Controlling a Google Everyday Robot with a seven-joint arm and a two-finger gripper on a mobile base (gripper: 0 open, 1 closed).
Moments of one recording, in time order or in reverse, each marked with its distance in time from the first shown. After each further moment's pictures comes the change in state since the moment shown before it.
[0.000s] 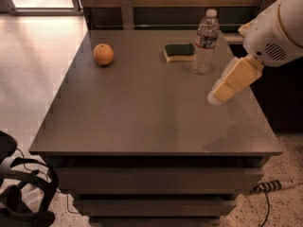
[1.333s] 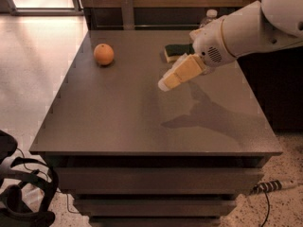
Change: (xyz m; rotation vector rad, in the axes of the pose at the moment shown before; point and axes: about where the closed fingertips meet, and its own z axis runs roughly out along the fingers) arm -0.081 -0.004 0.091 -0.114 -0.320 0.067
